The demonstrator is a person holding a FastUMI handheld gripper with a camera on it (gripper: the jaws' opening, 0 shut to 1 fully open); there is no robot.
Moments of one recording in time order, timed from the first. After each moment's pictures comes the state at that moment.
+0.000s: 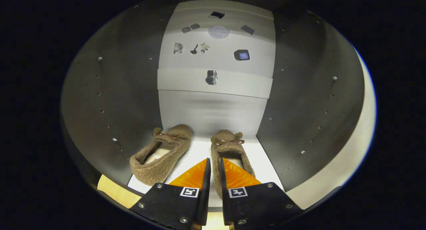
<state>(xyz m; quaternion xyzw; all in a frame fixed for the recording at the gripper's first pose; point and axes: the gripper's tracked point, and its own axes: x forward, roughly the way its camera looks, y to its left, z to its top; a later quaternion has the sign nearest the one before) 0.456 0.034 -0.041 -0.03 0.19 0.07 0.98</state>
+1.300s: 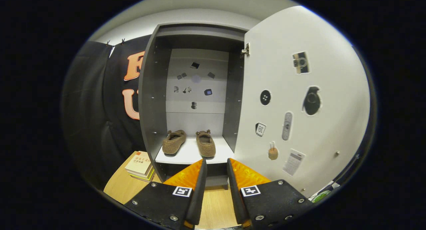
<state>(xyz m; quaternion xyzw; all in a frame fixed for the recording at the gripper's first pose) 0.172 -0.055 0.042 0.00 0.09 -0.03 1.00</state>
